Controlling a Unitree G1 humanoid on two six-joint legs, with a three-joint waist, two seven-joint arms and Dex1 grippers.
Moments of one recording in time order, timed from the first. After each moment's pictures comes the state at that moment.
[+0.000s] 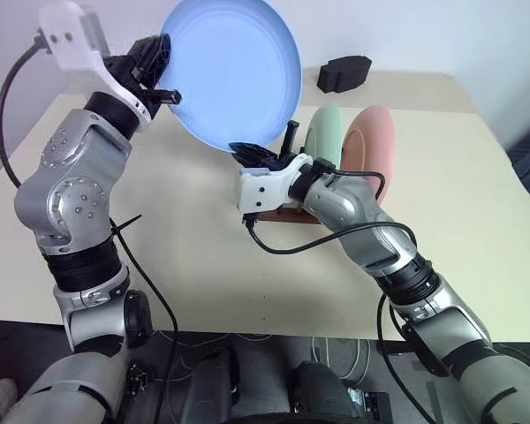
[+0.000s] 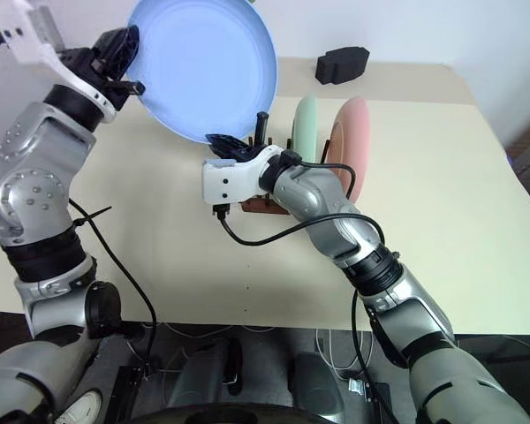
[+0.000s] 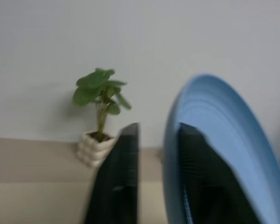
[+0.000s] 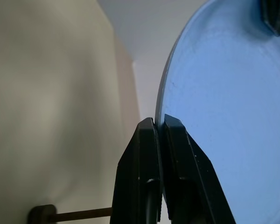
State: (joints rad) left arm -0.84 0.33 0.41 -0.23 -0.66 0.75 -0.14; right arm -0.78 -0.37 0.45 -0.09 -0.57 -0.01 0.45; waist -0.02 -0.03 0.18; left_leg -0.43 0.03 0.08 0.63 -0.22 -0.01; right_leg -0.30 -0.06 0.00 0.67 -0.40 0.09
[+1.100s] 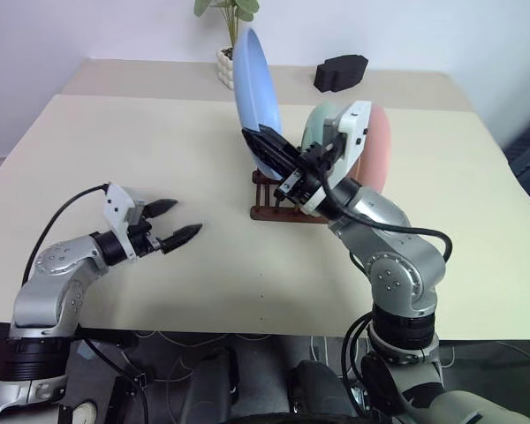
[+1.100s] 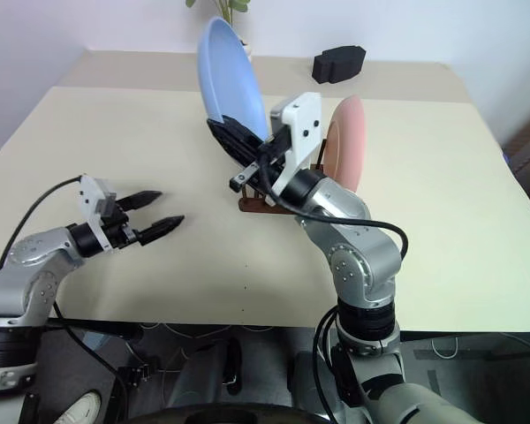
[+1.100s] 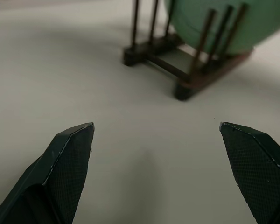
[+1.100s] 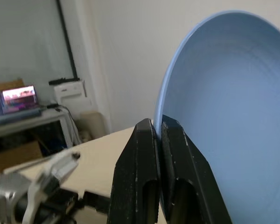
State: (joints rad) left arm -0.18 0.66 0.16 -0.09 -0.49 0.38 -0.91; right arm -0.55 -0.01 -0.01 -0.51 0.55 0.74 0.40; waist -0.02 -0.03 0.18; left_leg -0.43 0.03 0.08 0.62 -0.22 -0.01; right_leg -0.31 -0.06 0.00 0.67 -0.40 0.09
